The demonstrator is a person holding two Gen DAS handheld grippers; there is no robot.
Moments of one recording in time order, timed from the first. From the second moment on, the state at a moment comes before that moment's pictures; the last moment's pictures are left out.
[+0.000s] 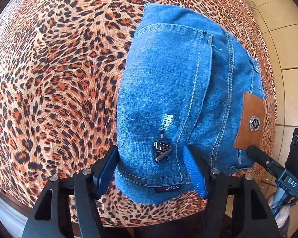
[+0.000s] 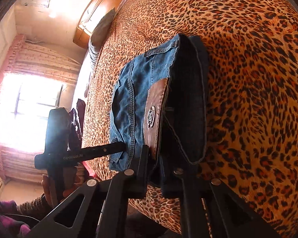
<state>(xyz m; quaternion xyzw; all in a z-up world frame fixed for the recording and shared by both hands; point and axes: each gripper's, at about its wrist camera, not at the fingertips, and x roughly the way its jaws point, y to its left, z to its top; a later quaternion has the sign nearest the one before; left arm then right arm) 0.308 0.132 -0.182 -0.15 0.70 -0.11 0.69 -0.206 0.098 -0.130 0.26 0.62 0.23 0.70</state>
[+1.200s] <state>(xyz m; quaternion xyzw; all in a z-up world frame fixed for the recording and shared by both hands) 0.457 0.085 -0.174 -0.13 0.65 -0.12 0.74 -0.114 0.095 -0.123 0.29 0.55 0.20 0.76</state>
